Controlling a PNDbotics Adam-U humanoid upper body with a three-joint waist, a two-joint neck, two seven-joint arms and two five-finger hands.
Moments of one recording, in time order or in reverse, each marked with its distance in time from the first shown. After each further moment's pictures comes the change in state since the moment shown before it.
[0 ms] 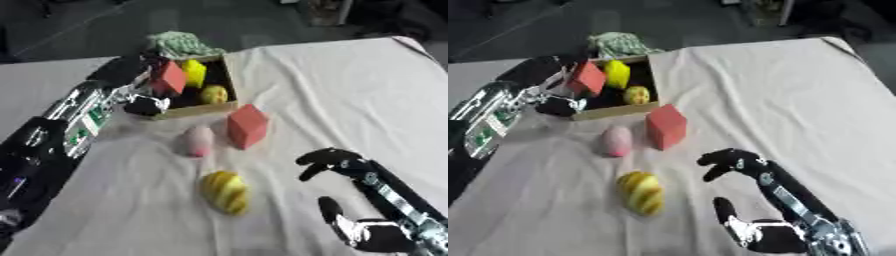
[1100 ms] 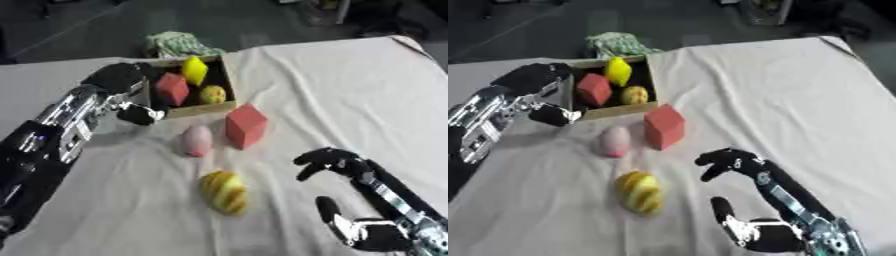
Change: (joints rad) left arm 0.015 0.005 -0.003 0.032 -0.110 -0.035 -0.001; right arm 0.000 0.000 0.000 0.000 0.000 0.000 0.001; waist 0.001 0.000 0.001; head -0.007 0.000
